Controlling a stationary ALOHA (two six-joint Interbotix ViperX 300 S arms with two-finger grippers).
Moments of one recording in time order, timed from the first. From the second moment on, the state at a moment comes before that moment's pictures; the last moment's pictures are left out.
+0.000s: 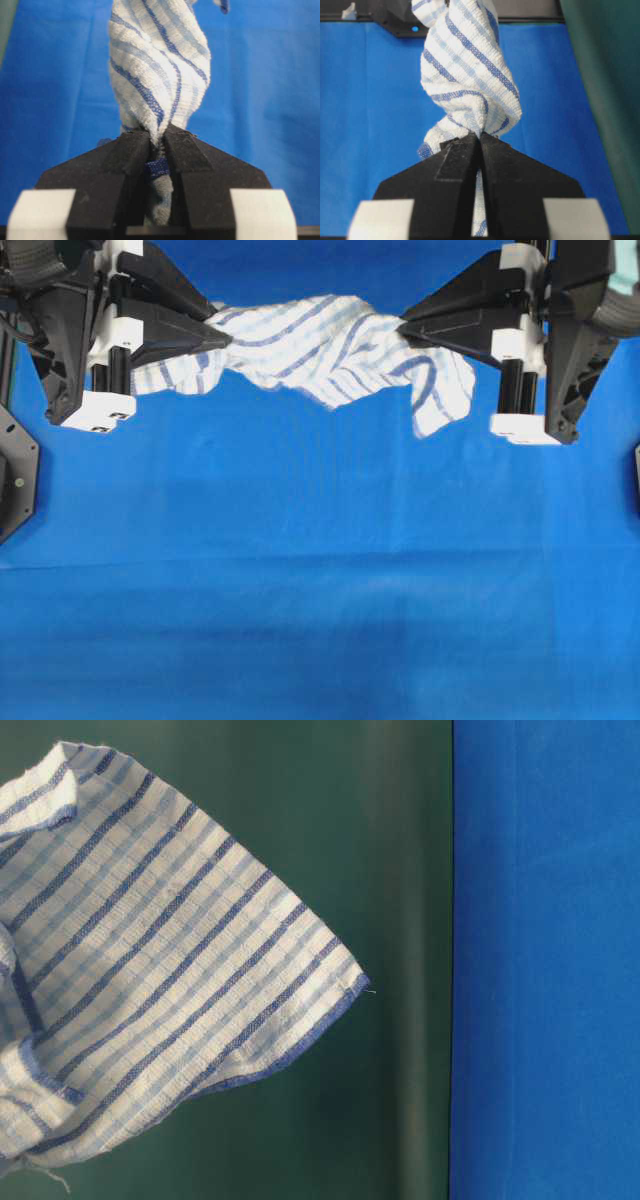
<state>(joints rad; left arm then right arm) 0.10 -0.48 0.23 -0.02 0.72 0.05 0.02 -0.39 0.14 -0.32 0.77 0.21</state>
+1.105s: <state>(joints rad) 0.10 -0.54 0.66 -0.02 0.21 0.08 -0.01 -0.39 0.47 -0.34 0.40 0.28</state>
